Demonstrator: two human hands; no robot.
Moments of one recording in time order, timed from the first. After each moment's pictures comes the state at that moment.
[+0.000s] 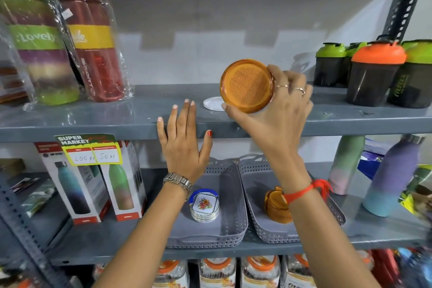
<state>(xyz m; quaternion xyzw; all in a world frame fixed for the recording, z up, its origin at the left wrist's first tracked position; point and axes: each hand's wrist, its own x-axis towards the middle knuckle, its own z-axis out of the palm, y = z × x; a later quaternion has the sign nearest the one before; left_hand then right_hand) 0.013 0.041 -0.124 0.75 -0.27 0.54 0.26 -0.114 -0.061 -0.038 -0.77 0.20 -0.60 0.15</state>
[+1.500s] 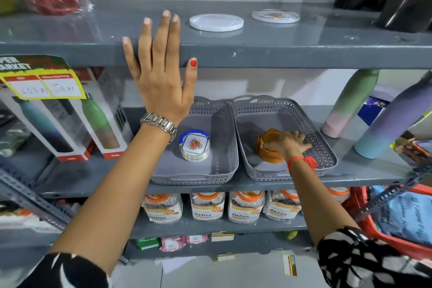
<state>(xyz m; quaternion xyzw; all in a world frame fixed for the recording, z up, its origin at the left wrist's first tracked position) 0.024 0.037 -0.134 0.72 -0.24 0.61 0.21 -0.080 -0.217 -0.284 -0.86 0.49 0.03 0.14</state>
